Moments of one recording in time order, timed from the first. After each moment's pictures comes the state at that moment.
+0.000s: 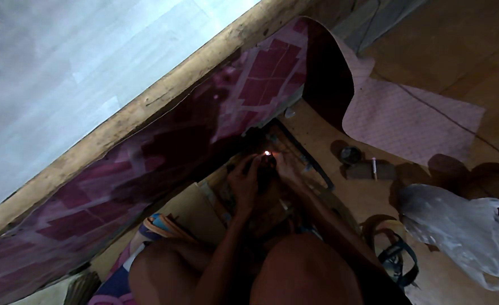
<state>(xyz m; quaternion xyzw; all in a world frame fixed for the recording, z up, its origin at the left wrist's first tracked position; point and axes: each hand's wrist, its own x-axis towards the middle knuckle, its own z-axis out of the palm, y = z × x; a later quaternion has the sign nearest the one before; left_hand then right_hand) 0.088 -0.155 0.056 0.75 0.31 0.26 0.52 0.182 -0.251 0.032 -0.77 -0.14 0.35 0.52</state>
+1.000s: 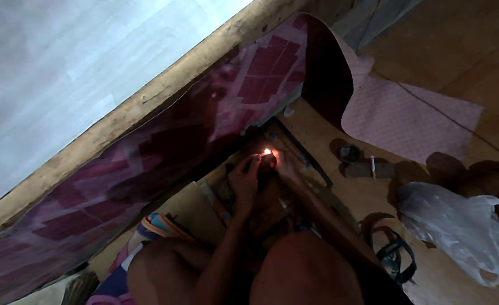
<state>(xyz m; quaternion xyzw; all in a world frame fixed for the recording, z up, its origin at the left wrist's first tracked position) 0.092 -0.159 0.063 0.72 0.40 0.19 0.53 0.180 -0.252 0.026 -0.77 -0.14 0.36 0.50</state>
